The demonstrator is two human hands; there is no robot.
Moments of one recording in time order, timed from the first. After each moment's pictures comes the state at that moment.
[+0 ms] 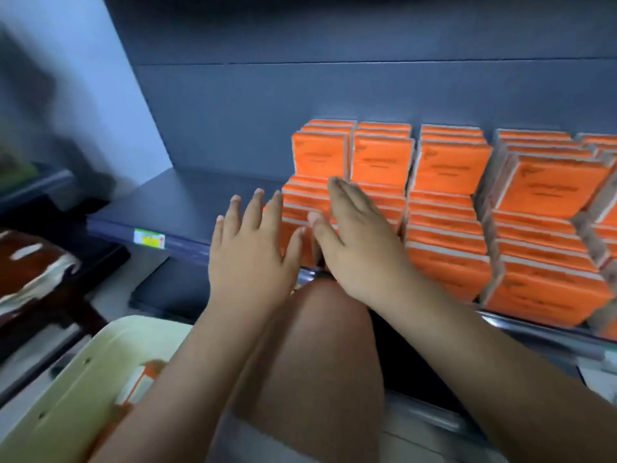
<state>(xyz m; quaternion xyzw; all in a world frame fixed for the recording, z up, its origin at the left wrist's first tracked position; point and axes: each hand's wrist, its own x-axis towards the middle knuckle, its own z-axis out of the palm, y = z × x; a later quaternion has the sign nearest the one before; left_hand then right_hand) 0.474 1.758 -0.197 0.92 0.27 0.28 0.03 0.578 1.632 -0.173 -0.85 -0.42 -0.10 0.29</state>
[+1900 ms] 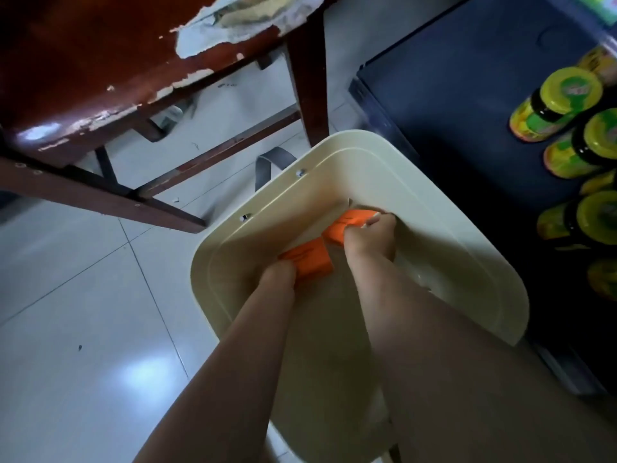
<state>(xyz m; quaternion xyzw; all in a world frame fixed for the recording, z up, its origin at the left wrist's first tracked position) 0.194 2.010 -0.565 0.17 0.81 -0.01 0.56 0.329 2.006 -0.561 -0.86 -0.12 0.42 0.26</state>
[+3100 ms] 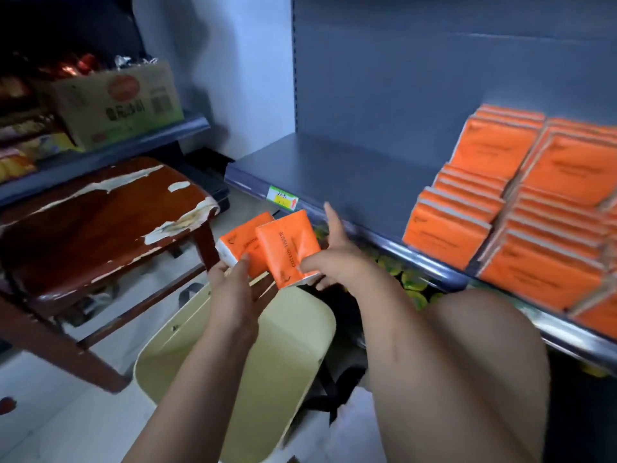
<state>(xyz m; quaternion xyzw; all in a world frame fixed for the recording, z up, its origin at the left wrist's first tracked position) 0.278 1.913 -0.294 0.32 0.47 0.44 0.70 0.435 1.857 -0.251 -0.75 -0.34 0.41 0.39</state>
